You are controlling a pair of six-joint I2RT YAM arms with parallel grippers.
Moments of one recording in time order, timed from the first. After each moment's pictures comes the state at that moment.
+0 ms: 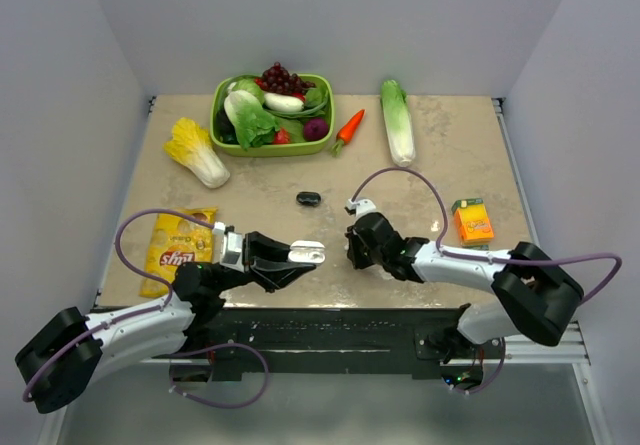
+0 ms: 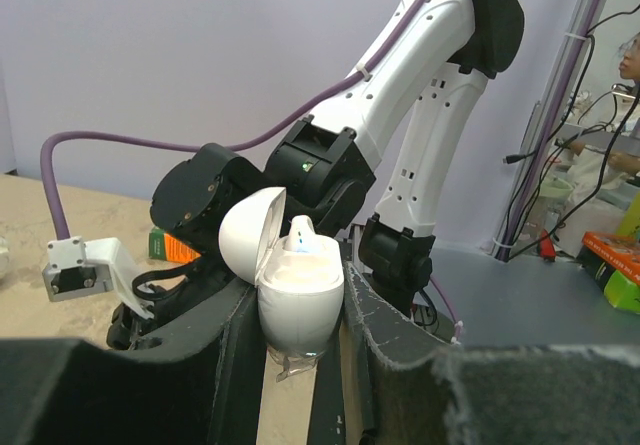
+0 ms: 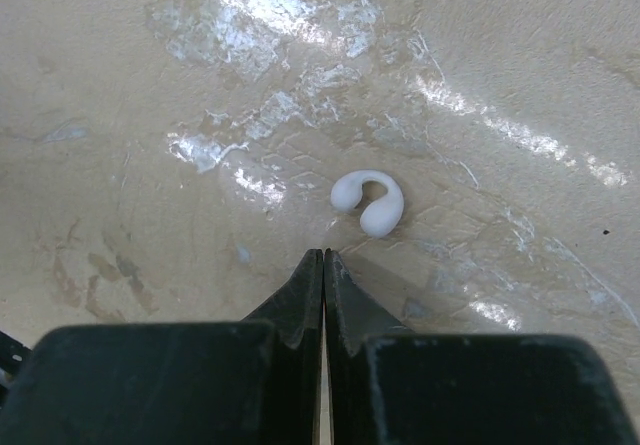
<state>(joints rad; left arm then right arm) -0.85 0.86 0.10 1.29 0.49 -0.44 0.86 1.38 0.57 0.01 0.14 0.45</state>
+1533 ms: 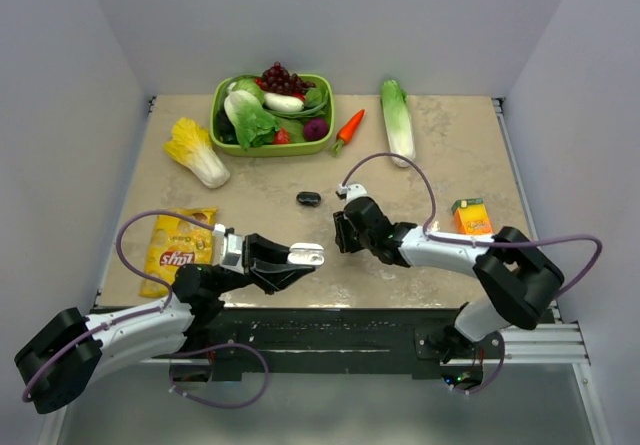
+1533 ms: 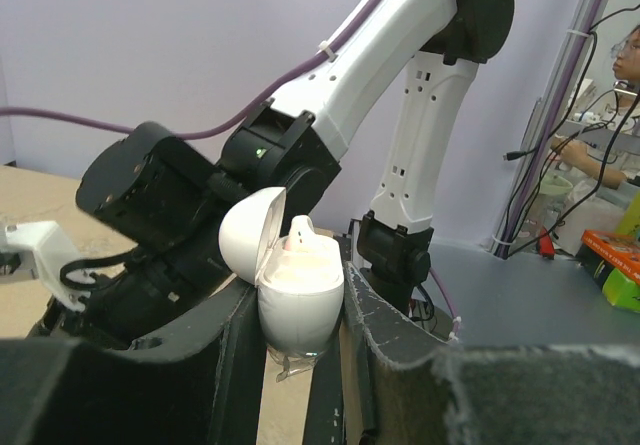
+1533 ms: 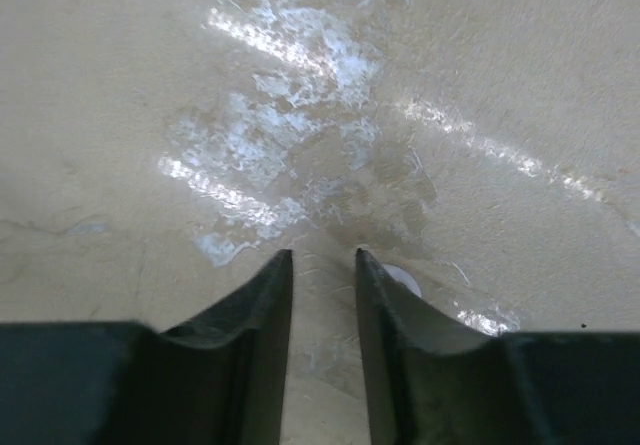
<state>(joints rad) -0.85 0.85 0.08 1.29 0.48 -0.44 0.82 1.55 0.73 0.02 0.16 0.42</state>
